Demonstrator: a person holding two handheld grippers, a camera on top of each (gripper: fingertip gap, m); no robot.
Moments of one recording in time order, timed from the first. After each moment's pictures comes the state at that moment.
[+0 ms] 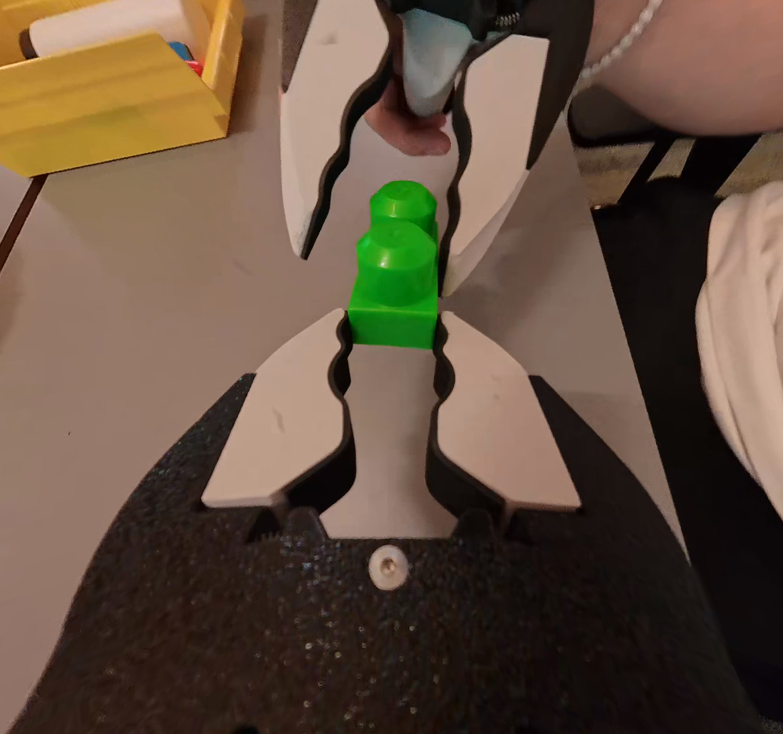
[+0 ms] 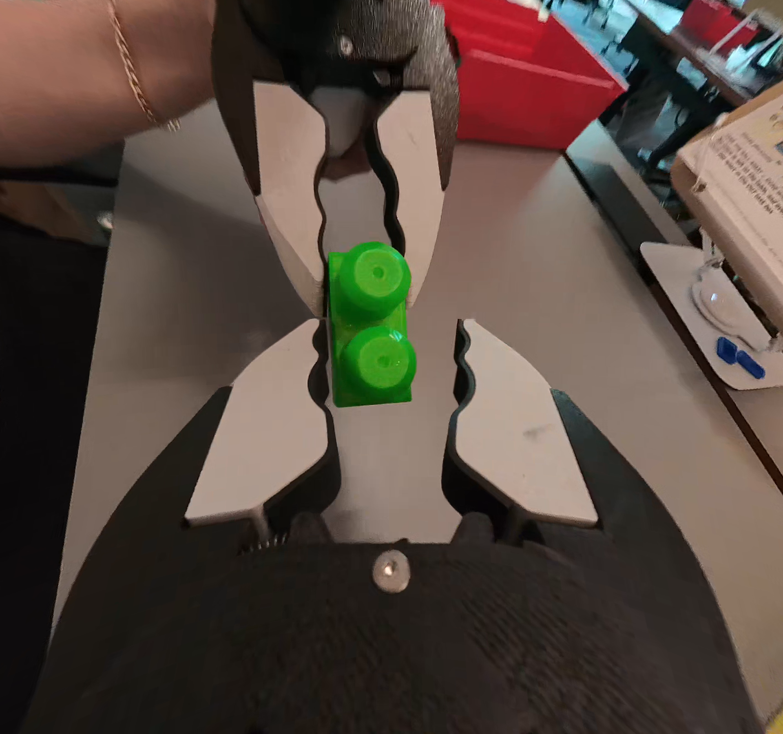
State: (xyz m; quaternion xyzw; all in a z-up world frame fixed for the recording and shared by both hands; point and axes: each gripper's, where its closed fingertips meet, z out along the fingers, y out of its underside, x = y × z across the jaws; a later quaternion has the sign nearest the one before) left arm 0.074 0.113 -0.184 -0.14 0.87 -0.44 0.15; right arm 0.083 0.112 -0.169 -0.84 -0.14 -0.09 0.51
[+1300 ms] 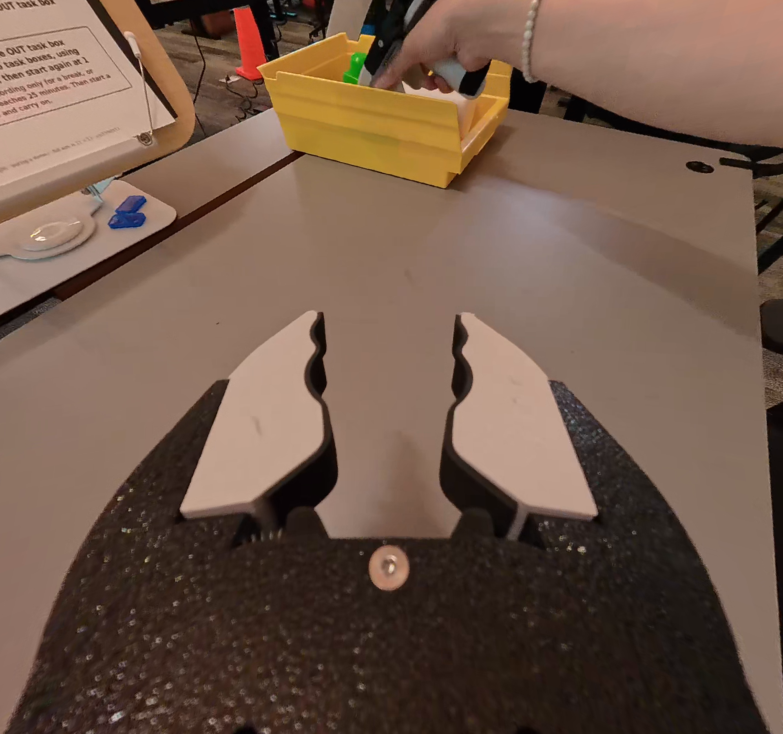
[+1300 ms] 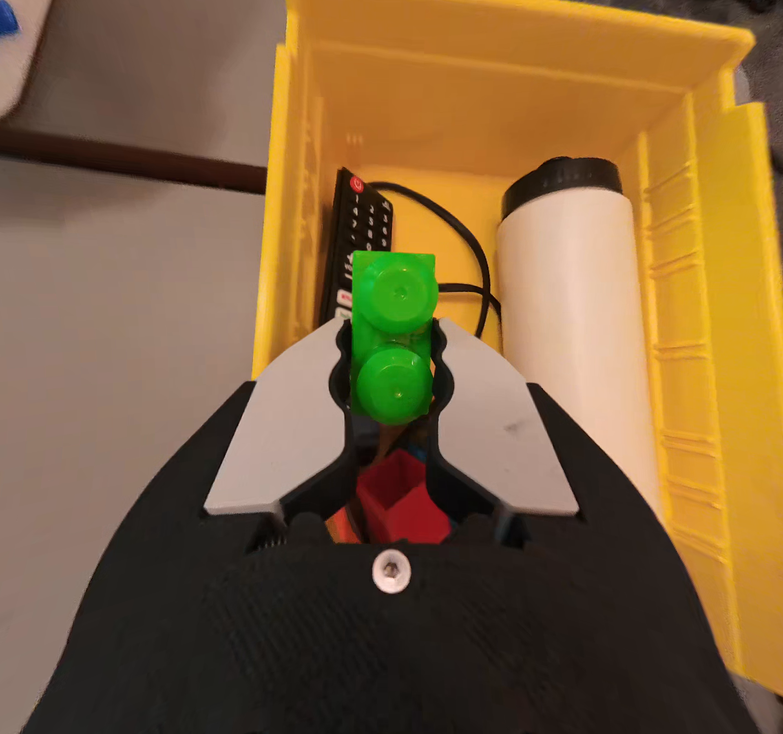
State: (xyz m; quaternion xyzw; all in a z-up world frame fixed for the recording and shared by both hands) left arm 0.143 0.179 -0.162 -0.37 0.73 -0.51 0.26; right arm 0.506 -0.048 -0.212 -0.81 0.48 -0.21 0.26
